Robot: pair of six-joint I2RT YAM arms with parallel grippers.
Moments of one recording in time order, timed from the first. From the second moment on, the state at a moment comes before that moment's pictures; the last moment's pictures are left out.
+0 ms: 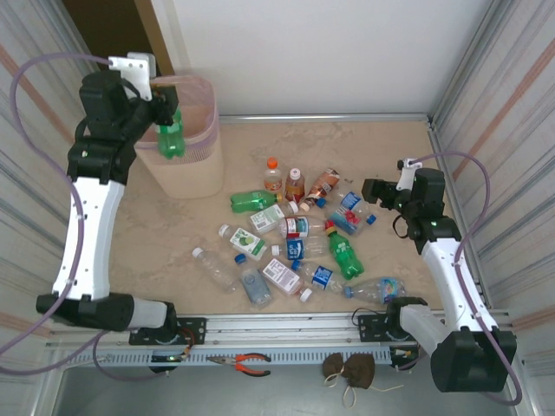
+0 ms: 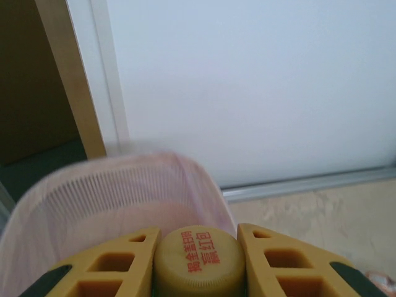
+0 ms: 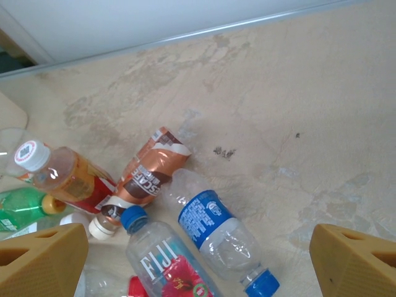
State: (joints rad) left arm -0.11 1.39 1.81 -0.61 0.09 -0.02; right arm 0.00 0.95 0.77 -0.35 -0.21 0.20
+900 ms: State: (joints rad) left arm -0.03 1.99 1.99 -0.47 0.18 -0.14; right arm 0.01 0.92 0.78 -0.40 -0.15 0.20
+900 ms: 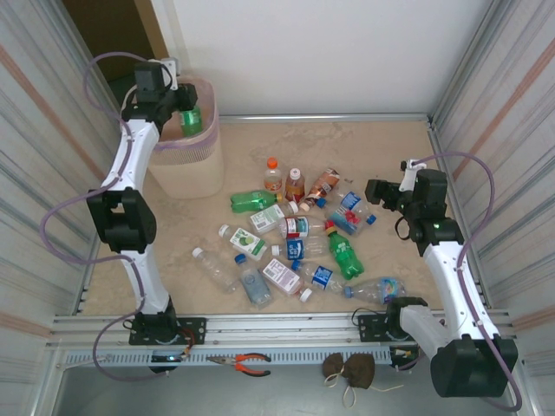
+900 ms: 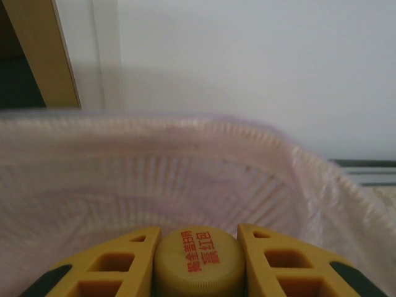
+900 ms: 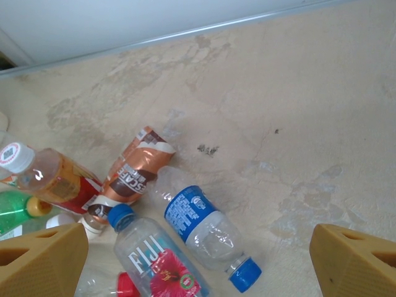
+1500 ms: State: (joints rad) left arm -0.04 2.15 1.92 -0.67 0.25 -0.13; right arm 0.01 0.94 0.76 -0.40 -0.15 0.20
